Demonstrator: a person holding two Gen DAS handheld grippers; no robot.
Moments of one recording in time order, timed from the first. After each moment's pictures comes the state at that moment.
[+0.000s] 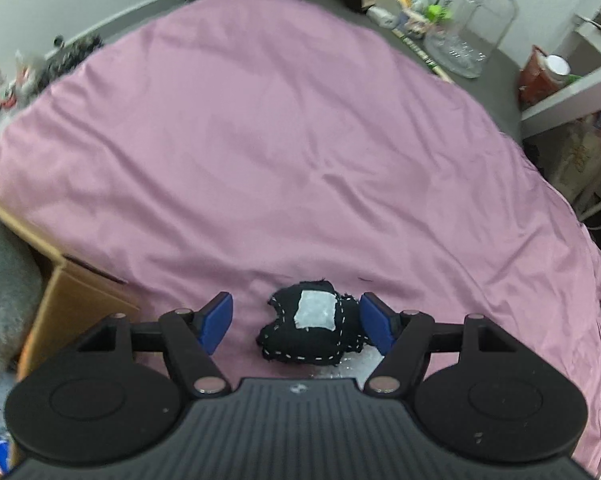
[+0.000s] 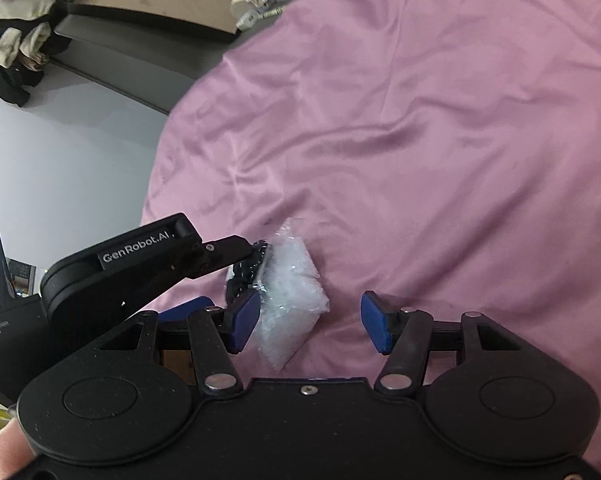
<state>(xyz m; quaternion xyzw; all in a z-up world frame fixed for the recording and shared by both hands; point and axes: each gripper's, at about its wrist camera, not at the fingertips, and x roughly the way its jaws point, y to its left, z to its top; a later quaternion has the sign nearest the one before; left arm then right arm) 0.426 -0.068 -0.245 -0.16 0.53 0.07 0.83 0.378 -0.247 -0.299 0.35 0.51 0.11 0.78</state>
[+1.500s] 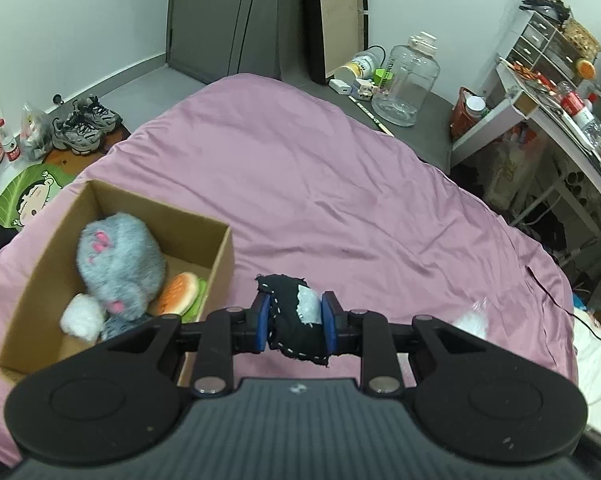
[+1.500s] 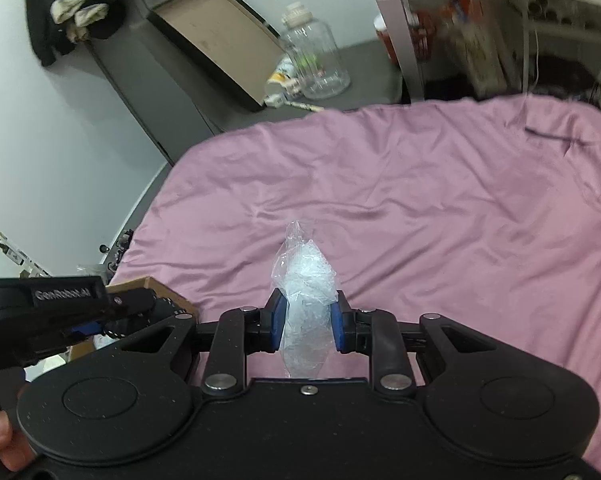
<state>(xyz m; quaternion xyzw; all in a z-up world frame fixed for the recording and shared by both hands) 0.290 -0.029 -0.123 -0.14 0.45 0.02 0.88 0.259 -0.218 -0.166 0.18 0.41 0.04 0.89</state>
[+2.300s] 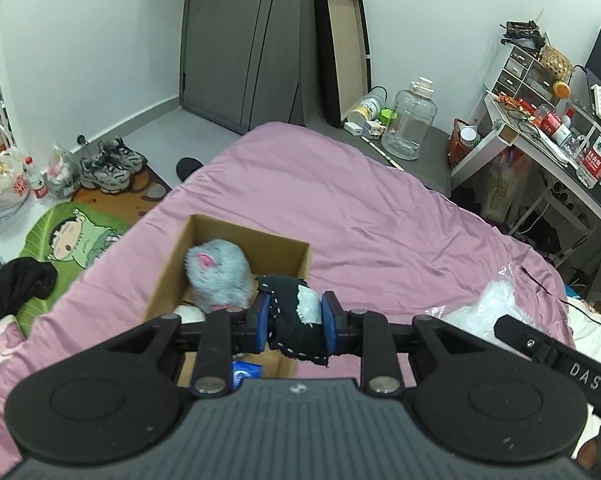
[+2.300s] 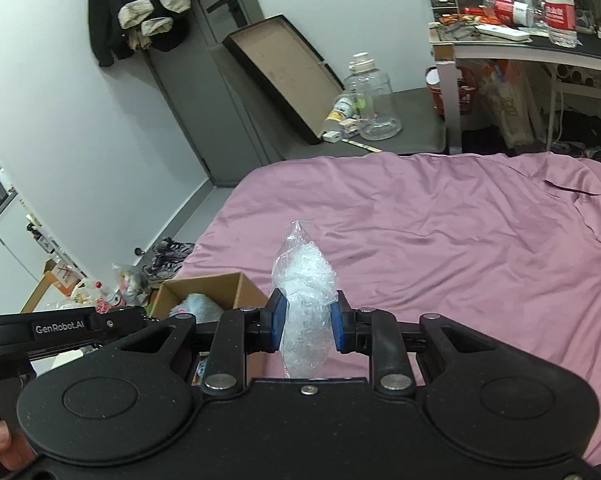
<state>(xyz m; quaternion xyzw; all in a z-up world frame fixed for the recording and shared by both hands) 0.207 0.045 -0.062 -0.11 0.41 0.02 0.91 0.199 -0.166 -0.098 0.15 0.36 0.08 0.92</state>
